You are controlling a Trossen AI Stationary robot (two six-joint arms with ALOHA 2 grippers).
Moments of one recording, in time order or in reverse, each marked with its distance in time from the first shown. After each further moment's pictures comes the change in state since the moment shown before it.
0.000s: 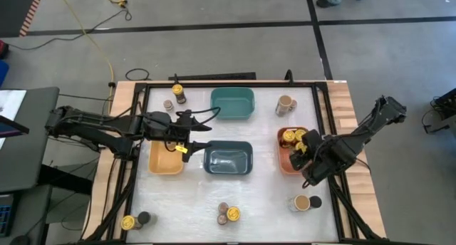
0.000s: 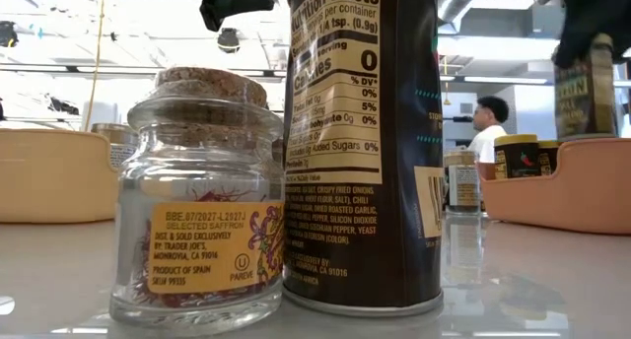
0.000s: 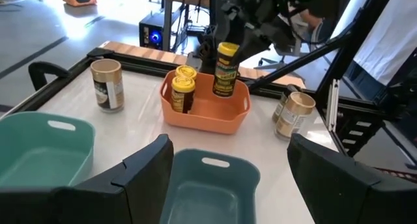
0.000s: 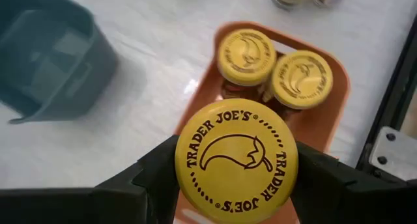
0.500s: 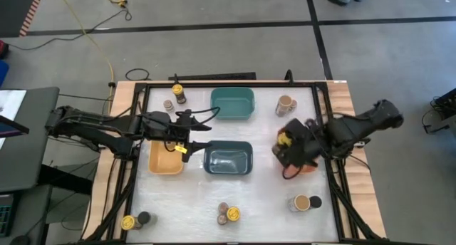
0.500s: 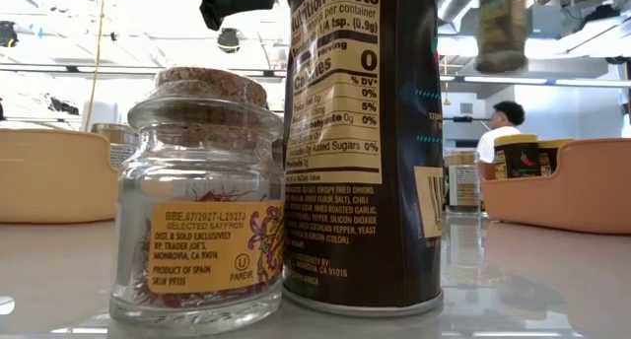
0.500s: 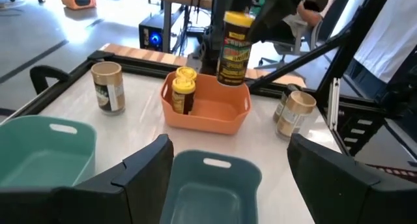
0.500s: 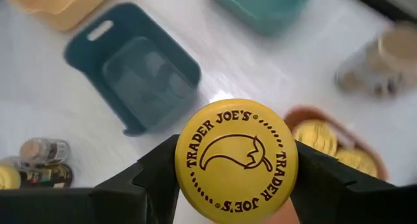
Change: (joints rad) left arm 0.000 -0.004 0.000 0.000 0.001 0.025; right arm -0.175 0.120 0.374 0.075 0.006 -0.540
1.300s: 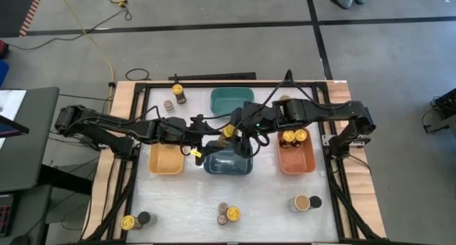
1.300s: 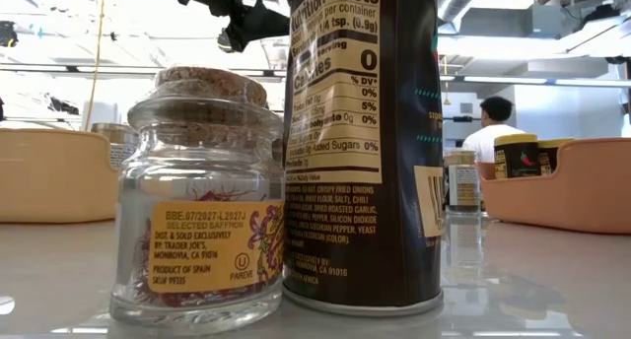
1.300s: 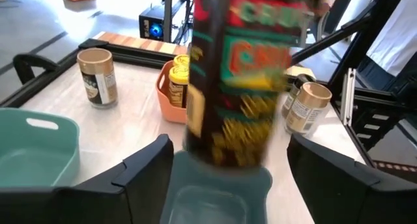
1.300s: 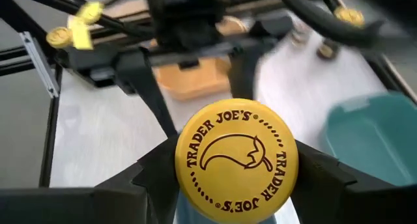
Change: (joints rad) left arm 0.000 0.188 -0.001 0.163 -0.002 0.006; right arm -0.373 0.350 0.415 0.476 -0.387 -0.912
